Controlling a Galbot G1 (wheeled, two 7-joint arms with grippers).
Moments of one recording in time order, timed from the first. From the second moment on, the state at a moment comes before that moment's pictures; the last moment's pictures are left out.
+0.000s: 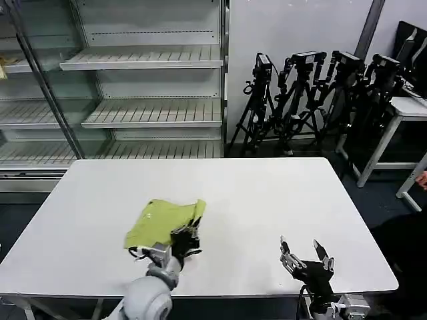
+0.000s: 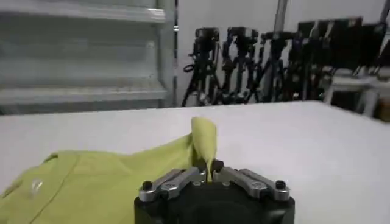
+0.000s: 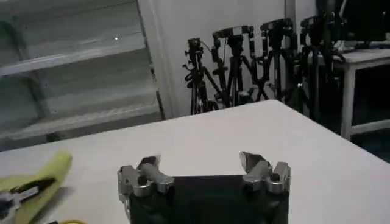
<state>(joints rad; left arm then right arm) 1.10 -1.17 -0.02 -1.97 -0.50 0.39 -0.31 -1.70 1.34 0.47 2.42 0.38 -0.36 0.28</state>
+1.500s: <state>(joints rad) 1.58 -1.08 -0.62 -2.22 -0.36 0.13 -0.15 -1.66 1.31 0.43 2.36 0.10 -0.17 0.25</state>
